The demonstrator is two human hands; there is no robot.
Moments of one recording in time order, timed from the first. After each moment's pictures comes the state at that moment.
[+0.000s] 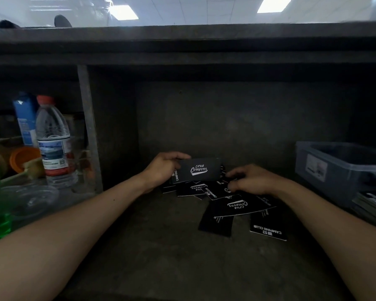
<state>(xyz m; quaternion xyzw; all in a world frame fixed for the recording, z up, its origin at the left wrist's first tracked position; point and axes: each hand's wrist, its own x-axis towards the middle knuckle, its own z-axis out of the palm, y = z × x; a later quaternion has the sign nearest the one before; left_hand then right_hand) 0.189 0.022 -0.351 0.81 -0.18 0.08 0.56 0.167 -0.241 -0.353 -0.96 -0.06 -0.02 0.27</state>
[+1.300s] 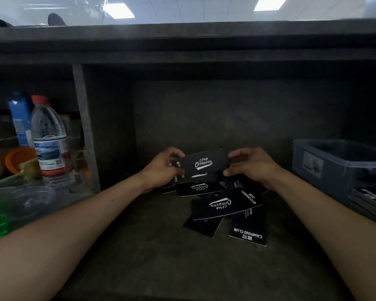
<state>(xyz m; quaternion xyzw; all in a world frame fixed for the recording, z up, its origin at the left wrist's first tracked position) 0.181 0.024 -0.352 0.83 -0.20 0.08 0.51 0.164 -0.237 -0.340 -0.84 -0.04 -0.12 0.53</state>
